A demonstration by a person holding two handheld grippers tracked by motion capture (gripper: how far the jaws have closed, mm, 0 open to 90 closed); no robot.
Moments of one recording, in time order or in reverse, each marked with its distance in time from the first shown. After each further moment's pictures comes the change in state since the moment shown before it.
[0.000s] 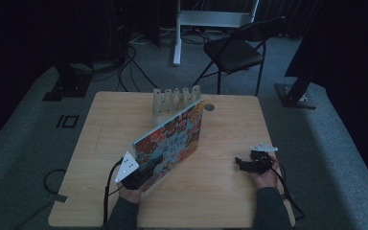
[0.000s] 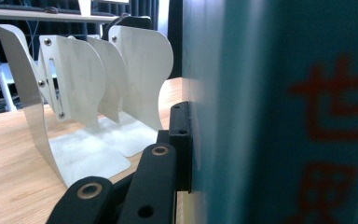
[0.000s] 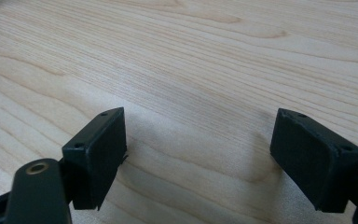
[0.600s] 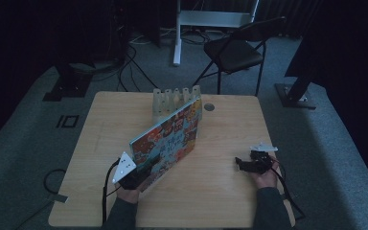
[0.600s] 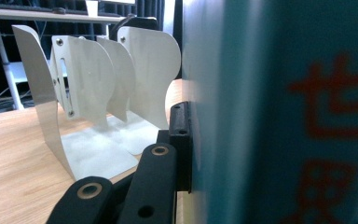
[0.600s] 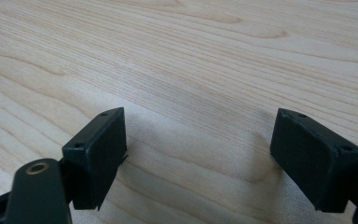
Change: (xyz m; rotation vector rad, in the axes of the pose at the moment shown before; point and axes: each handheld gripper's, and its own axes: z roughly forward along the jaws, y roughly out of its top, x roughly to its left) left arm 0.003 0.000 -0.006 -0.004 0.021 -0.007; right arm 0.000 0.000 0.000 0.000 0.001 -0.002
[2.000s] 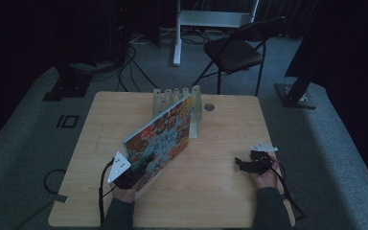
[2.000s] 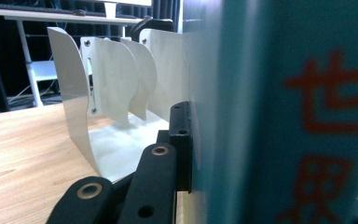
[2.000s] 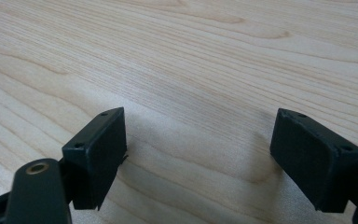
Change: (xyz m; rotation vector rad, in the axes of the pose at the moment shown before) left arm 0.009 0.000 -0.008 -0.005 0.060 -0.012; right arm 0.000 0.000 0.000 0.000 0.005 -0.006
